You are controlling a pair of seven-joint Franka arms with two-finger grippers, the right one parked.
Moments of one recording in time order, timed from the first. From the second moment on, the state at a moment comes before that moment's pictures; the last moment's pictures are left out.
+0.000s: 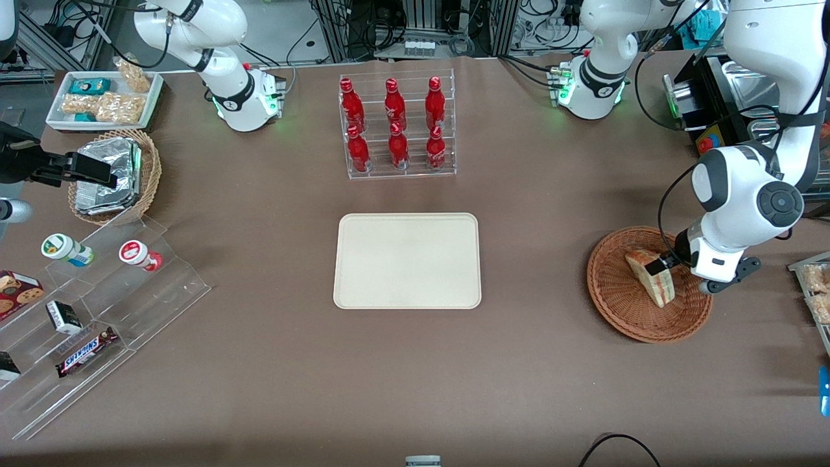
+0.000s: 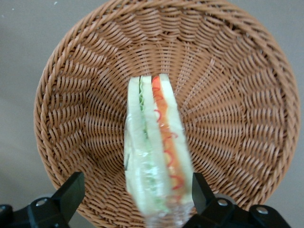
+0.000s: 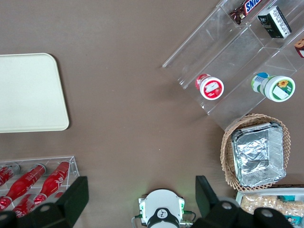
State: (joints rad) arm 0.12 0.26 -0.04 -2.13 0.04 2.35 -0.47
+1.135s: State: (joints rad) arm 0.11 0.32 -0.04 -2.12 0.04 2.36 -0.51
